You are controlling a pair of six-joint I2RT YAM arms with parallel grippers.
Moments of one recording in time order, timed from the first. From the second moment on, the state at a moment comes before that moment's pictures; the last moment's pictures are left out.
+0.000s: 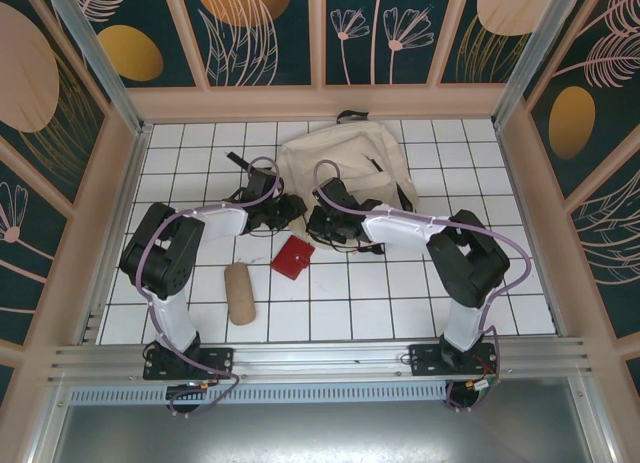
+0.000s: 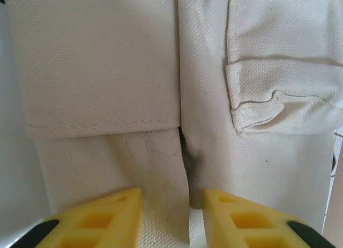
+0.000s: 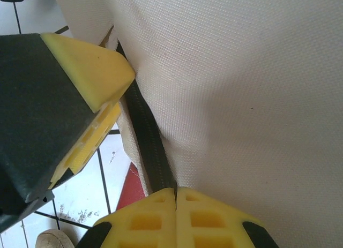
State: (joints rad) left arm -0.46 1.86 1.00 0.03 0.33 -0.97; right arm 0.79 1.81 1.14 -0.27 -0.07 1.00
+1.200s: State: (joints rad) left arm -0.48 1.86 1.01 0.01 0.25 -0.97; right arm 0.89 1.69 1.18 -0.51 0.28 0.99
